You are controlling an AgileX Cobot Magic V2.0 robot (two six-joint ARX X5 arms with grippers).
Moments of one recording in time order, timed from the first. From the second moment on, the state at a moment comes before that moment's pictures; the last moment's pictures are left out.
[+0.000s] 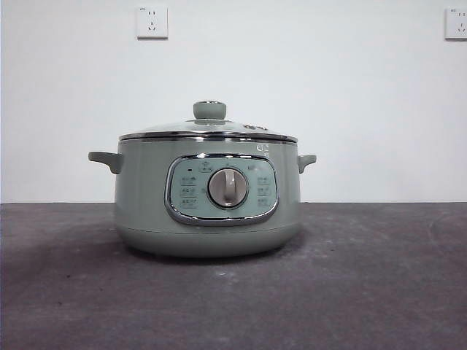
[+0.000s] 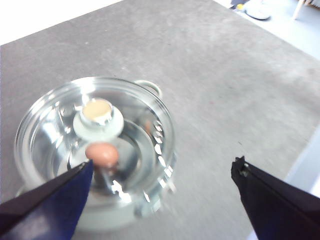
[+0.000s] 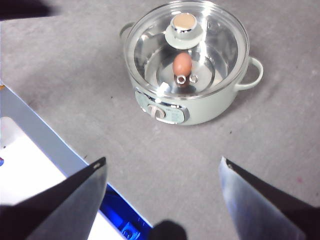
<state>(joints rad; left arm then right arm) -0.51 1.14 1.45 -0.86 0.27 0.04 0.58 1.12 1.72 -1.35 -0.16 -0.07</state>
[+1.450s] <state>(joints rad) -0.36 0.95 1.36 -0.69 0.21 0.11 0.58 1.13 1.72 -1.35 -0.16 -0.01</state>
